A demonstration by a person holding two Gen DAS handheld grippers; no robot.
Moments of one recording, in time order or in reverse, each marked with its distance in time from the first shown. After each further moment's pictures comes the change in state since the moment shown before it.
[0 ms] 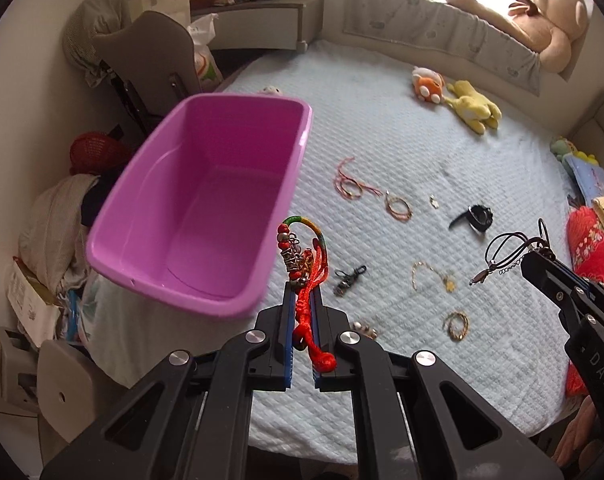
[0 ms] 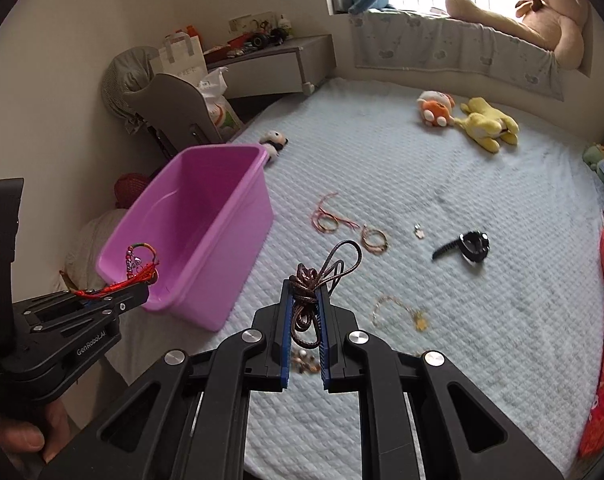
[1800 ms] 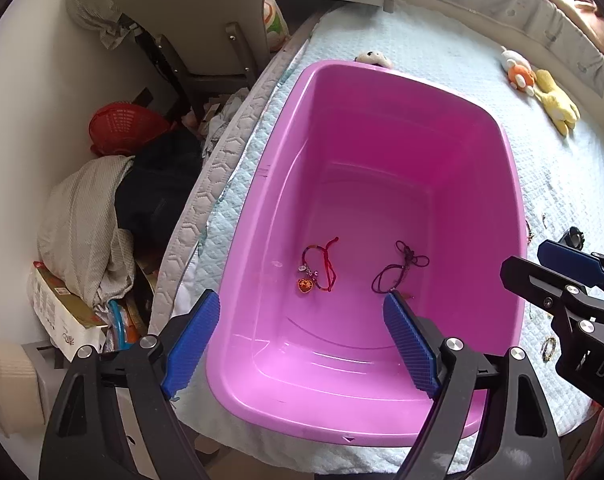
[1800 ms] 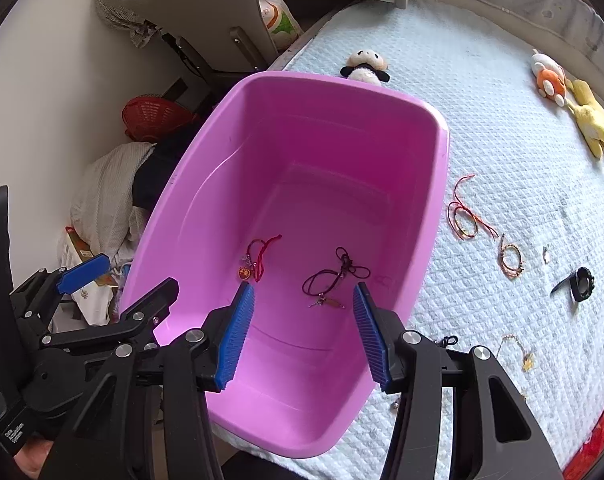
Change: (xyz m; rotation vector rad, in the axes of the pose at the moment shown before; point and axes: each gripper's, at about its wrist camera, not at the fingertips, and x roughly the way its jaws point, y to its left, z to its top) left arm 0.119 0.196 0.101 -0.015 0.213 0.089; right arm 0.212 0.162 0.110 -0.036 0.422 0.051
